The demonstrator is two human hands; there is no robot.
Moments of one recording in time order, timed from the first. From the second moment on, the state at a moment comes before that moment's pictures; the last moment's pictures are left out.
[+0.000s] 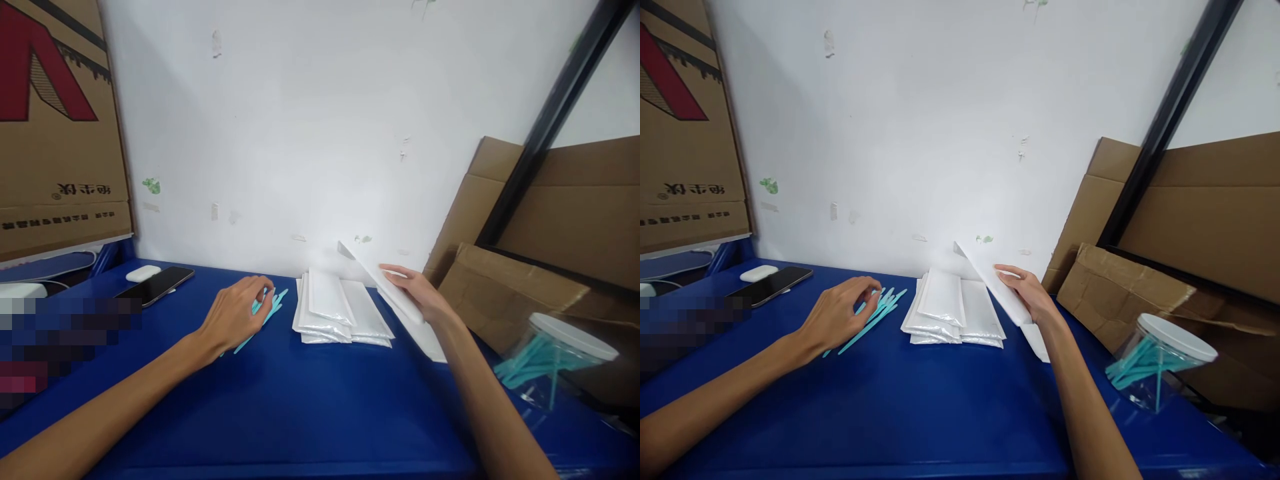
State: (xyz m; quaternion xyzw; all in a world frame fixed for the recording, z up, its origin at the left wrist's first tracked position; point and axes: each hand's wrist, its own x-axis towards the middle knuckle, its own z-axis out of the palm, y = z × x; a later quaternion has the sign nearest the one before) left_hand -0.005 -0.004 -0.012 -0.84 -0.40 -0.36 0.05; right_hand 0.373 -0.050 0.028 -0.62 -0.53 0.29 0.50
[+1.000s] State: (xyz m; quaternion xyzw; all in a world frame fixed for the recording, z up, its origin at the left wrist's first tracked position) left_hand 0.025 0.024 0.009 -0.57 -0.35 -0.51 -0.54; right_hand 0.330 -0.032 0.005 -0.46 -0.45 0.48 0.61
